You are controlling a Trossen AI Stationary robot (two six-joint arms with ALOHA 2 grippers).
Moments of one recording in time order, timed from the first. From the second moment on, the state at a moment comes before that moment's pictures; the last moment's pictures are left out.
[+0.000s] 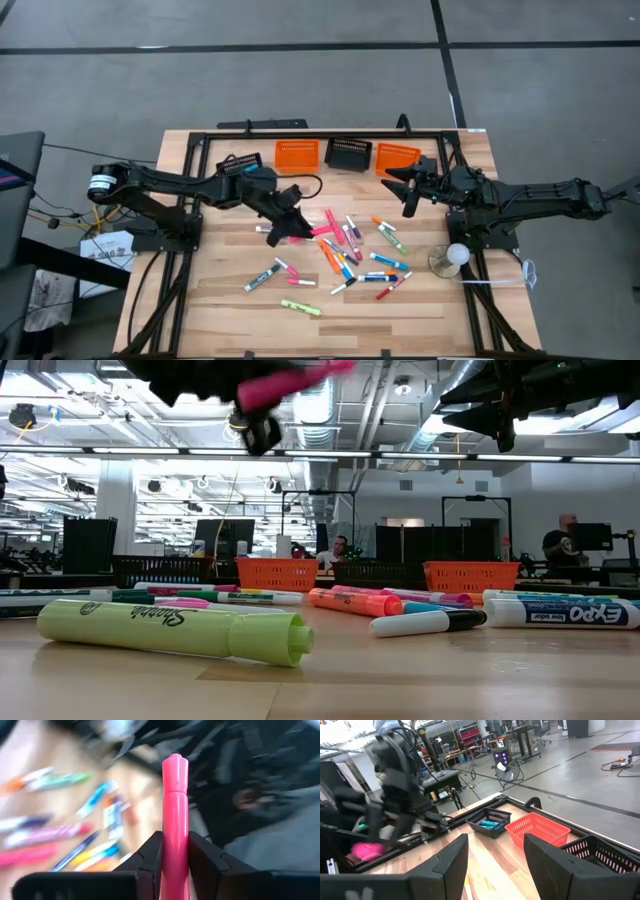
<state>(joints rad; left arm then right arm) 0.03 1.38 0.84 0.15 0.49 -0.47 -0.06 0.67 0.44 0.16 0.26 0.29</state>
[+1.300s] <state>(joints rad) 0.63 1.10 0.84 -0.70 -0.08 0.03 -0.06 0.67 0.44 0.16 0.26 0.29</state>
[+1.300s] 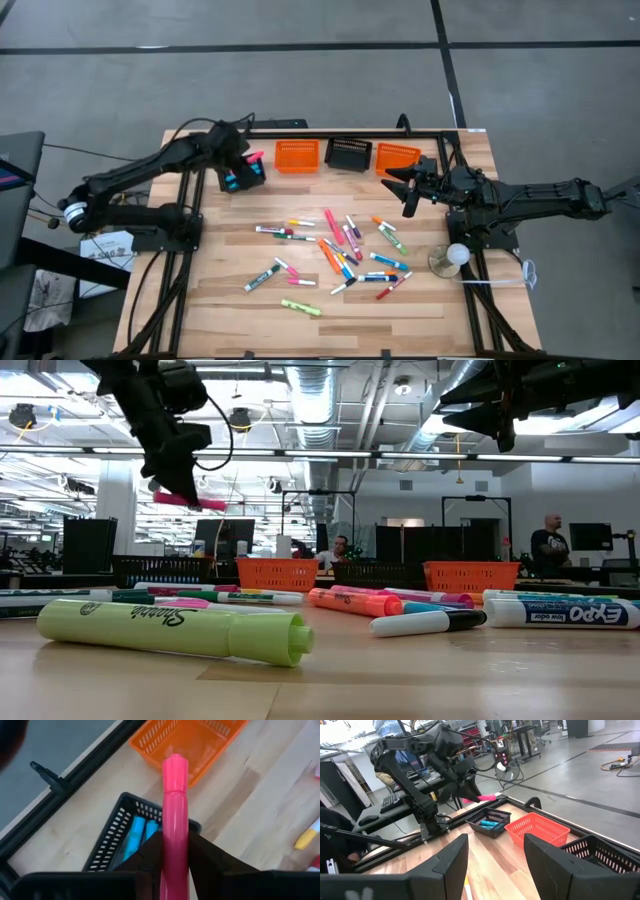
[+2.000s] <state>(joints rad) 0.71 1.13 0.84 -0.69 -0.02 0.10 -0.06 0.67 0.44 0.16 0.26 0.29</state>
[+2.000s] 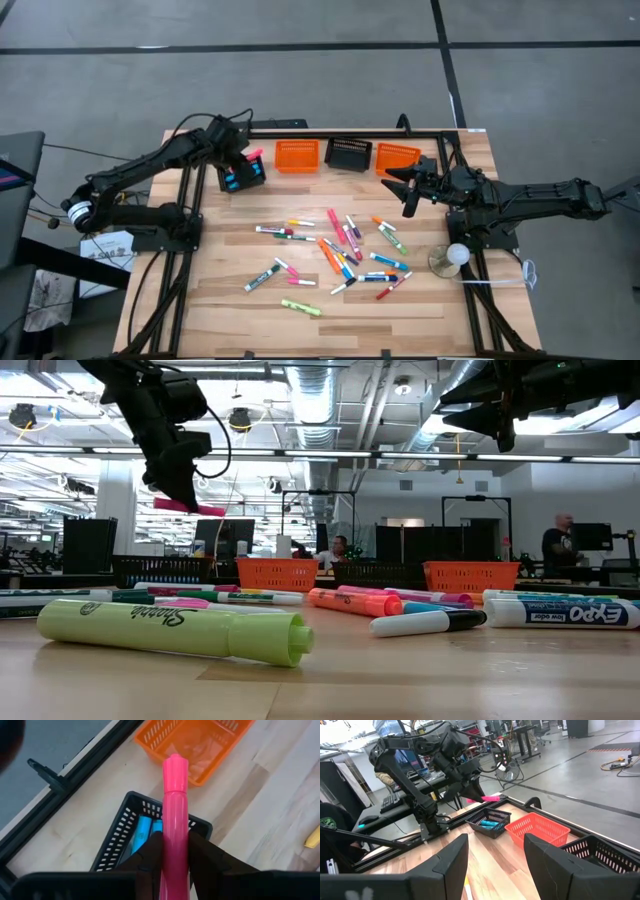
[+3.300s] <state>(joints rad) 0.79 1.13 0.54 -0.41 -0.03 0.22 -0.06 0.67 0.44 0.16 0.26 0.32</state>
